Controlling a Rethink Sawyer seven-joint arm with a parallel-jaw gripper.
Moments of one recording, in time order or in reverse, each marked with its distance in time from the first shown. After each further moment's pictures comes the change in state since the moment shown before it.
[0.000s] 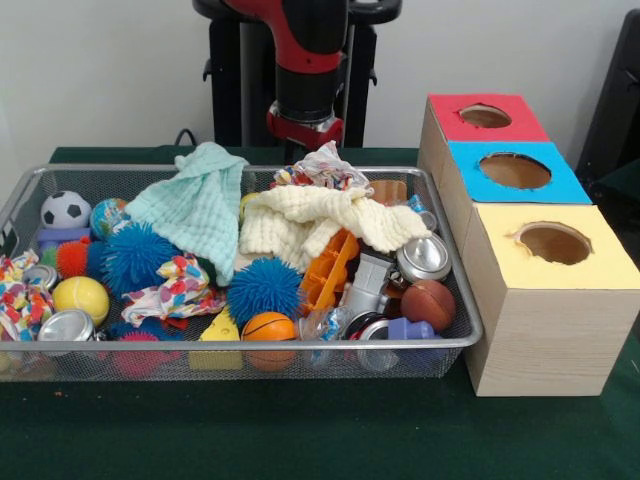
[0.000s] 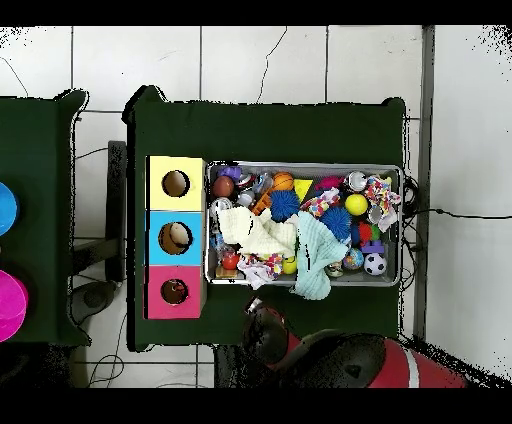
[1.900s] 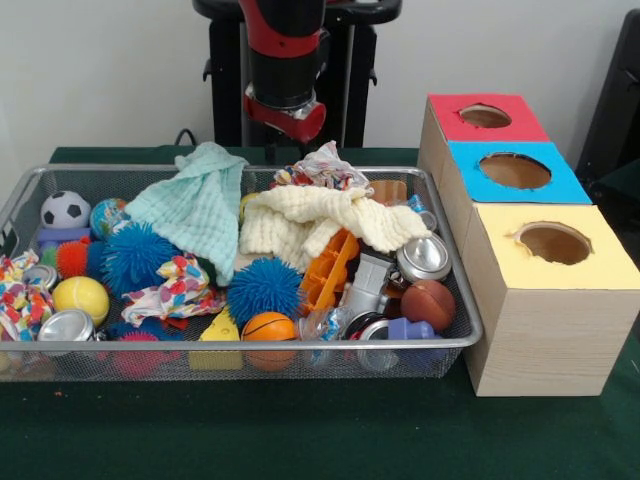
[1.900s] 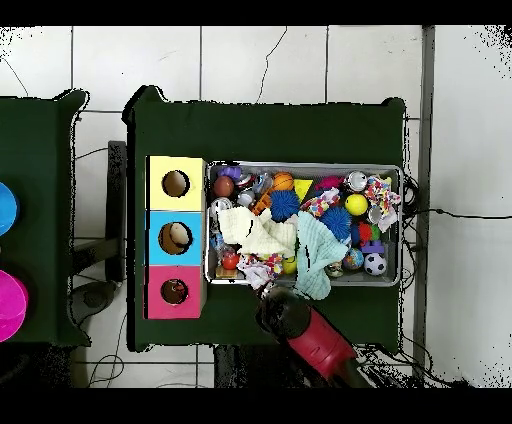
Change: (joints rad) arm 0.126 -0.194 -0.146 -0.126 0.075 0.446 0.000
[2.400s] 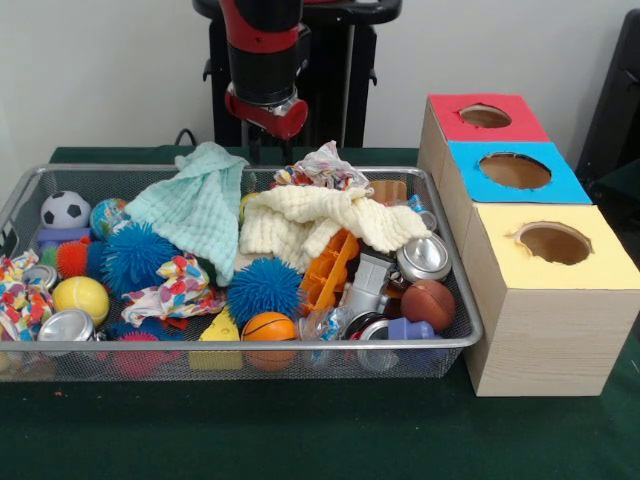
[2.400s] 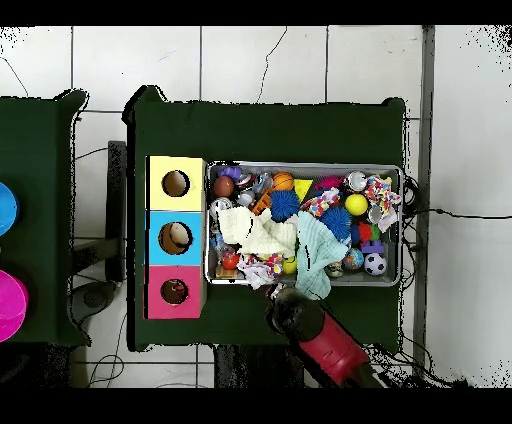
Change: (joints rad) arm -0.065 -0.010 0.006 0.000 -0.031 0.003 0.000
